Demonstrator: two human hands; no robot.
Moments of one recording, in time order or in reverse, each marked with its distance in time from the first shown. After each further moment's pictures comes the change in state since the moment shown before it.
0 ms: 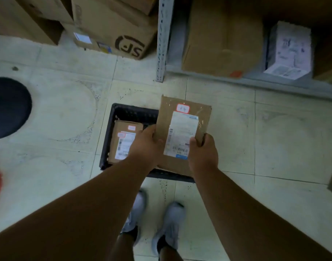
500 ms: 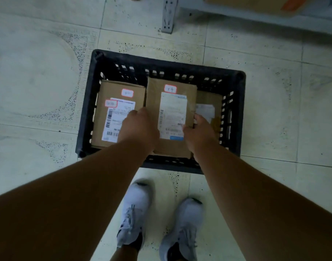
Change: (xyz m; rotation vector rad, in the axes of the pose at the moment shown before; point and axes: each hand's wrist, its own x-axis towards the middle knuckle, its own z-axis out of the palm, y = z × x) left_hand 0.118 -0.148 0.077 0.404 0.063 -0.064; right_hand 0.106 0.119 0.166 0.002 -0.274 -0.024
